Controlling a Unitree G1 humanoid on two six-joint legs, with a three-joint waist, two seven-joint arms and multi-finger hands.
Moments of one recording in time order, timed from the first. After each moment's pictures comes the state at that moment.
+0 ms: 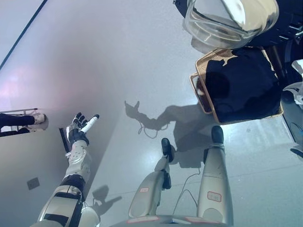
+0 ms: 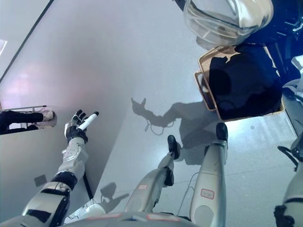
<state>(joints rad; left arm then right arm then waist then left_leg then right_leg) -0.35 0.38 -0.07 0.92 -0.65 -0.33 0.26 -1.18 -1.06 -0.31 1.26 1.30 -0.49 -0.49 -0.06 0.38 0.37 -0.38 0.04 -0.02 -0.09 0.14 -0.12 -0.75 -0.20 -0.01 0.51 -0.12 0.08</state>
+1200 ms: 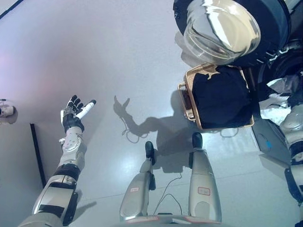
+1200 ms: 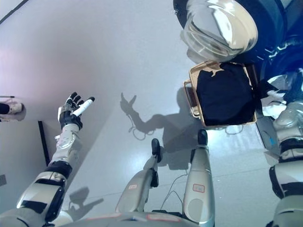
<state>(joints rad) -0.44 0.45 -0.07 0.89 -0.62 -0.36 0.23 -0.72 -0.91 0.28 1.17 -0.04 -0.13 -0.45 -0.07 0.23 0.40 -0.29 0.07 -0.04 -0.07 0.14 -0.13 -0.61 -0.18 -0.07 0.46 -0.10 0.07</state>
